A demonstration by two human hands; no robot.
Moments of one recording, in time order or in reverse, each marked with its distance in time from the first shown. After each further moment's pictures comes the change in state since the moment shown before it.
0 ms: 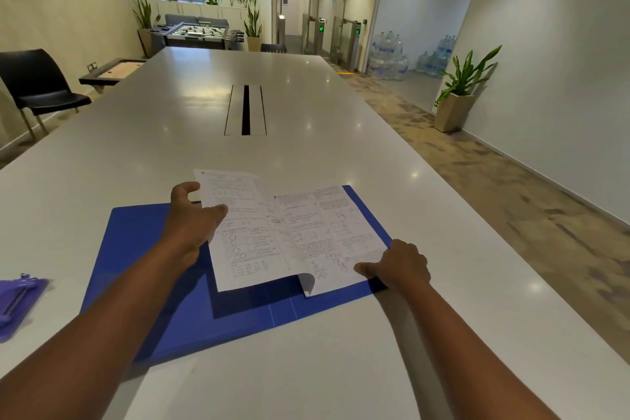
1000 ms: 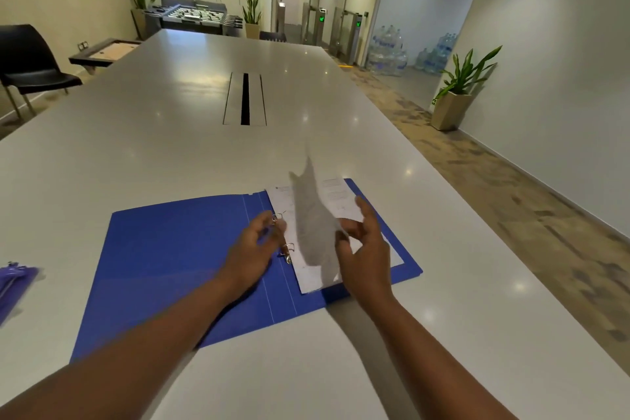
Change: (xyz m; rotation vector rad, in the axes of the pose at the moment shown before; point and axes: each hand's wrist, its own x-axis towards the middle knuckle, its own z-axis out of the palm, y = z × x) left_hand -0.029 -0.073 0.056 0.322 -0.376 0.226; right_hand -0.063 -0.054 0.020 0.720 0.255 -0.481
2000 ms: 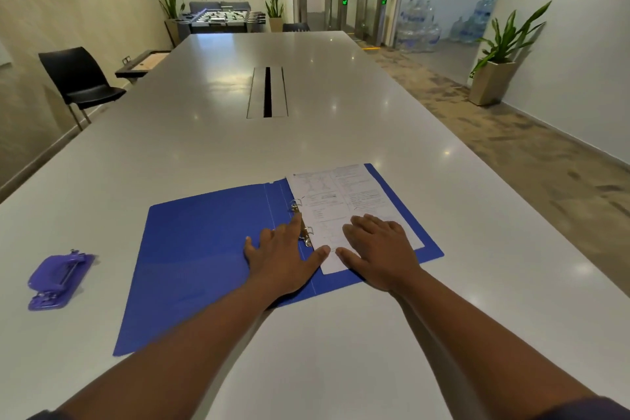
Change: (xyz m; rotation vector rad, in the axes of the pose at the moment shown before) left_hand -0.024 -0.004 0.029 0.844 0.039 -0.015; right_hand 0.017 0.061 -0.007 -0.873 -0.450 -0.442
